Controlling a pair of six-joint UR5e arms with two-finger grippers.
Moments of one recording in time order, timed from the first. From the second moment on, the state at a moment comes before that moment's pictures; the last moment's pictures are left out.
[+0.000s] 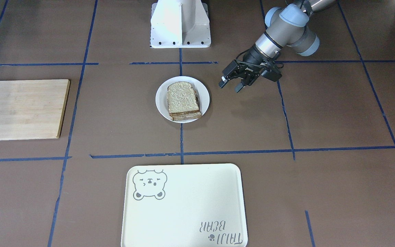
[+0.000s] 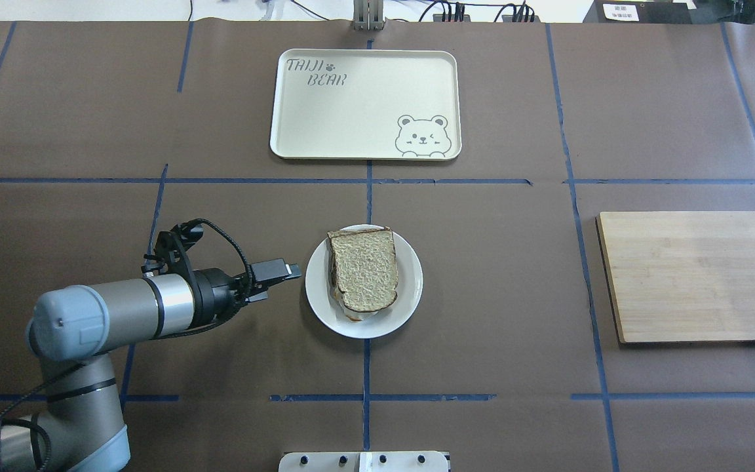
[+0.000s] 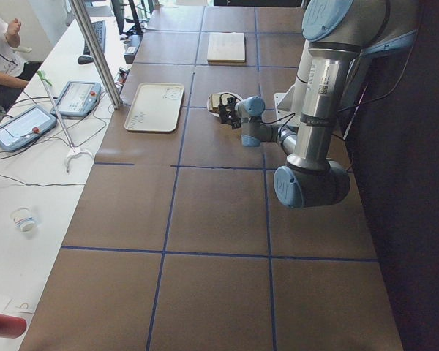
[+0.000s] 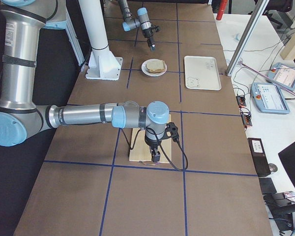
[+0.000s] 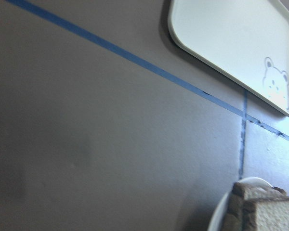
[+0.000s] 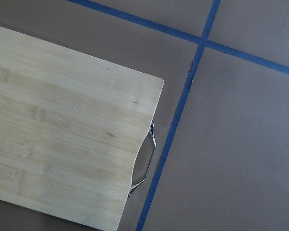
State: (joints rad) left arm -0.35 -1.84 -1.68 -2.72 -1.53 -1.78; right arm 1.50 -1.75 1.85 -1.68 2.31 -0.25
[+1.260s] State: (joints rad) left arm -0.29 -1.96 -1.48 -2.84 -1.44 -1.84; right arm 1.50 -1.75 1.86 -1.68 2.31 -0.25
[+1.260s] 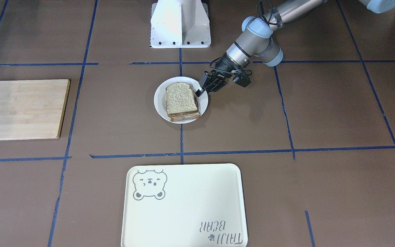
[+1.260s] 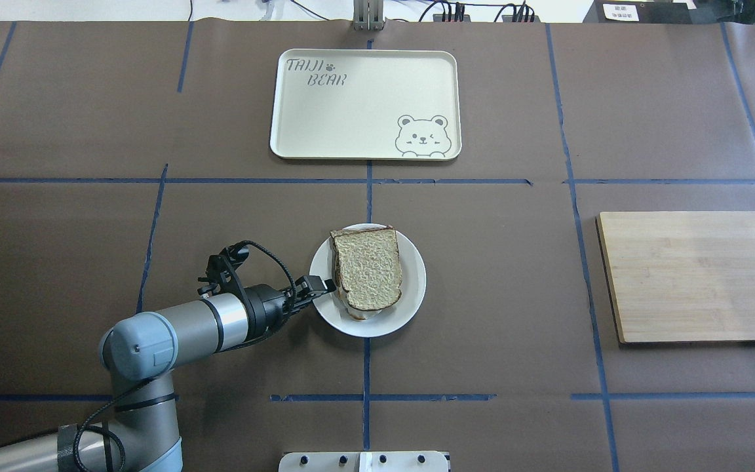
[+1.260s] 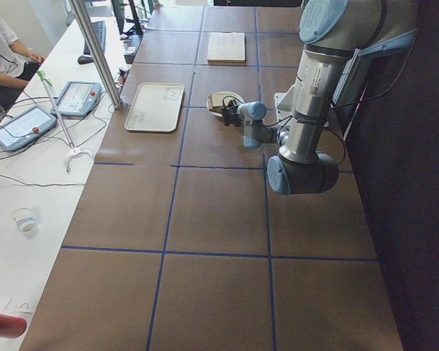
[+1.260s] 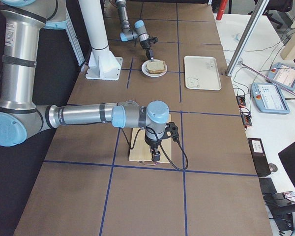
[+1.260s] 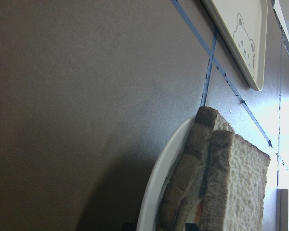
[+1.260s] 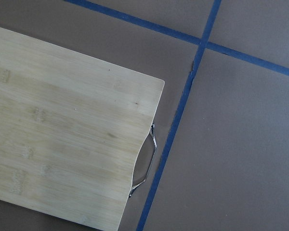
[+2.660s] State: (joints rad) left arm -0.46 -2.10 -1.31 -3.09 -1.35 -1.97; right arm 1.50 -1.75 1.86 -1.68 2.31 -0.25
